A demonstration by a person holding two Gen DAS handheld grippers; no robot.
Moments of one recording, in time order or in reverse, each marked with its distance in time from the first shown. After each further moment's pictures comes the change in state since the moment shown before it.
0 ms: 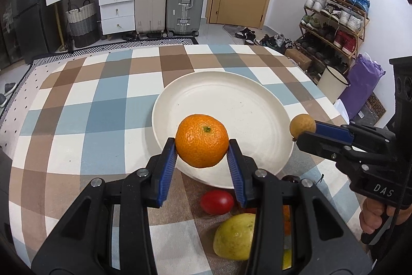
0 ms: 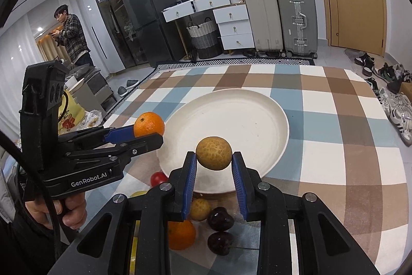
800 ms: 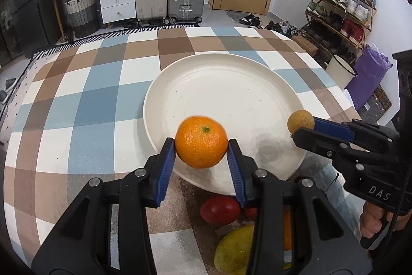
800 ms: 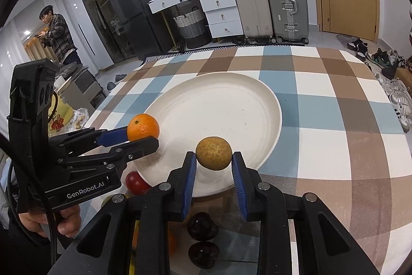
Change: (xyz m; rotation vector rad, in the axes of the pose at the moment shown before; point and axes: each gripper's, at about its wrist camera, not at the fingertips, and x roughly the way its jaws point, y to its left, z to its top) left arm 0.038 -0.001 -0.001 -0.005 0.073 0.027; right arm 0.030 -0.016 -0.003 0.044 0.053 -0.046
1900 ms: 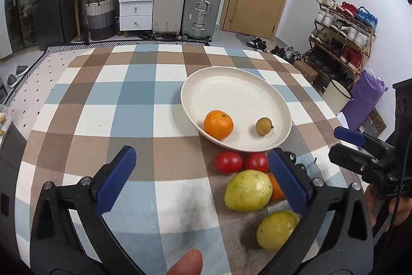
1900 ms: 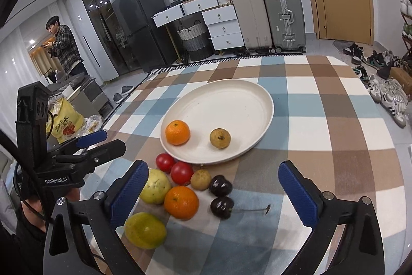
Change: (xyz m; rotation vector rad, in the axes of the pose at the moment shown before) left arm -0.102 0.026 -0.054 -0.088 -0.123 0.009; right arm -0.076 0.017 -0.038 0.033 -0.071 0.037
